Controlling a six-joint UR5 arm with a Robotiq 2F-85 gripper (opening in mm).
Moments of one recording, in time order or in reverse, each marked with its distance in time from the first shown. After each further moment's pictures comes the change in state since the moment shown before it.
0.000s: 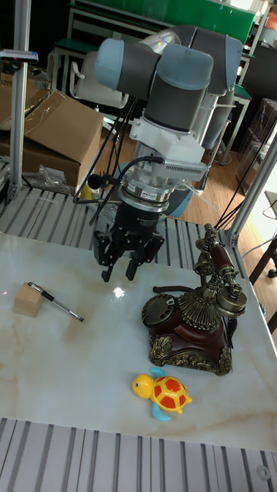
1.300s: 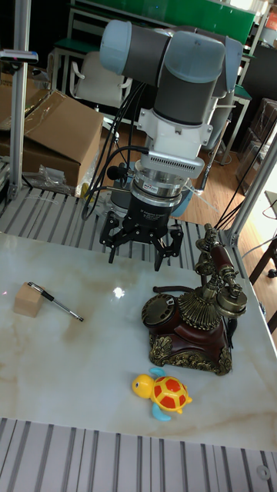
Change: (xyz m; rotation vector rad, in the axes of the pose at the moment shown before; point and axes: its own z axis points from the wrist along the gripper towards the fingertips) arm 0.002 0.031 -0.021 -0.082 0.097 0.452
